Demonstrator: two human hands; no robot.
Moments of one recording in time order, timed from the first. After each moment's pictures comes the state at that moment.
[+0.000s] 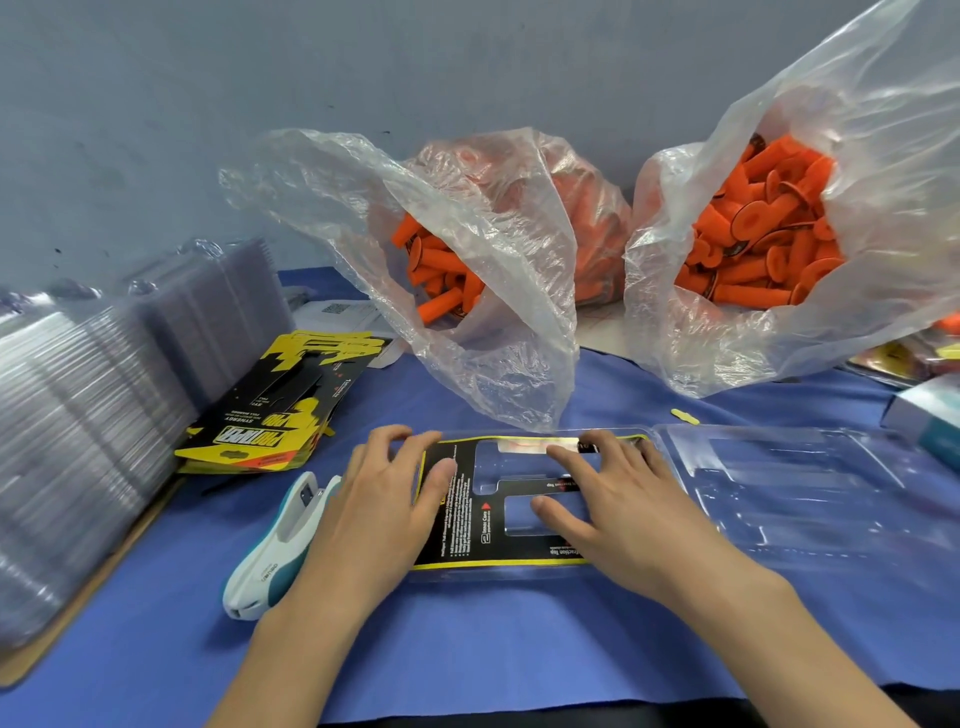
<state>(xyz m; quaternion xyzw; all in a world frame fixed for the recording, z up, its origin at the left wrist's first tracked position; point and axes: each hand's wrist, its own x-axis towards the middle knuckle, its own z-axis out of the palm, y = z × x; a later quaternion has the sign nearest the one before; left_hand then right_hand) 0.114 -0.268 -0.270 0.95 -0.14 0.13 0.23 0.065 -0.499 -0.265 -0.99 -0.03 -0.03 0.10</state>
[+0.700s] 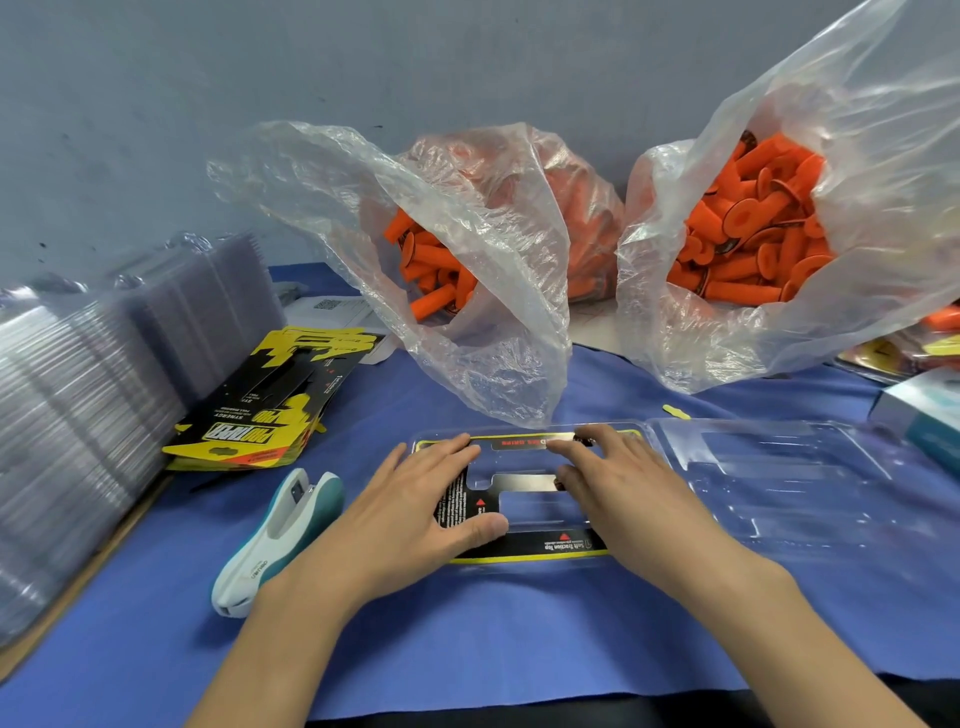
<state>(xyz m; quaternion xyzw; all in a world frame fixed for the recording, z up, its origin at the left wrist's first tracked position) 0.119 -0.276 -0.270 0.94 -0.29 -0.02 0.18 0.069 -0.513 -0.272 -0.99 -0.07 -0.09 0.07</state>
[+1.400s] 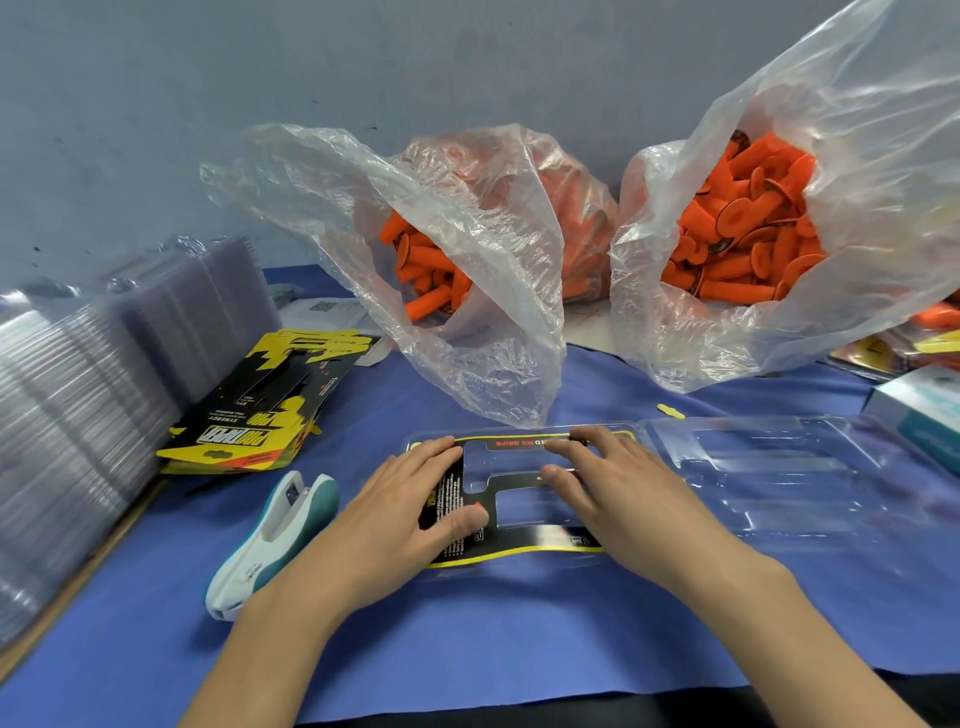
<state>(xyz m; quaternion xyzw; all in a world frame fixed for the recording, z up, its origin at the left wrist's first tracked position) 0.119 -0.267 -0.275 0.94 -0.28 -0.02 0.21 0.069 -0.515 -0.269 -0.99 -0.05 -0.06 0.12</state>
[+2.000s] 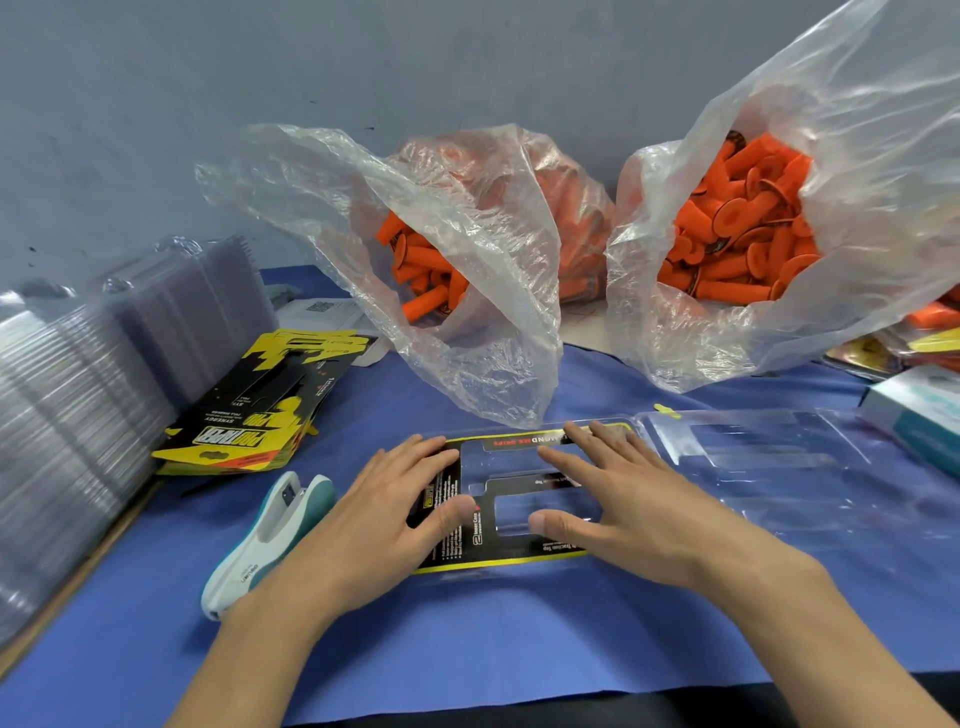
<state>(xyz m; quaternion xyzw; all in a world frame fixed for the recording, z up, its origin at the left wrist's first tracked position) 0.116 -0.265 -0.271 0.93 -0.28 0.01 0.23 0.061 -0.527 -0.258 -0.98 -0.10 0.02 0.15</state>
